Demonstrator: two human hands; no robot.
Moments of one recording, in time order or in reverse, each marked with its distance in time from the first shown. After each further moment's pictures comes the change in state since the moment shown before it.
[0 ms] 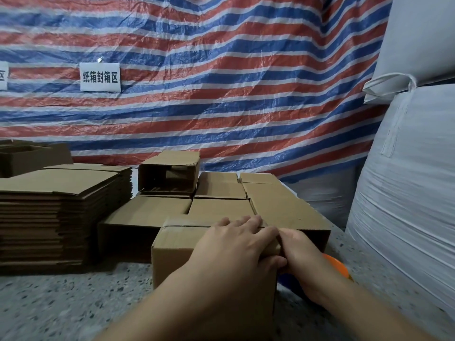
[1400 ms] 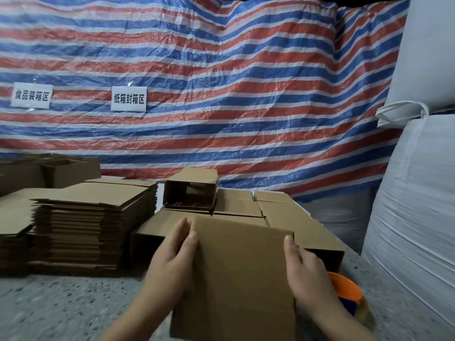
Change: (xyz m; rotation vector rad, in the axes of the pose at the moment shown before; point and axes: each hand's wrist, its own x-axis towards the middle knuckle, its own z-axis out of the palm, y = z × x) left_hand -0.086 -0.059 0.000 -1.134 0.589 -0.706; right_hand -0.035 -0.014 0.027 -0.307 0.230 -0.258
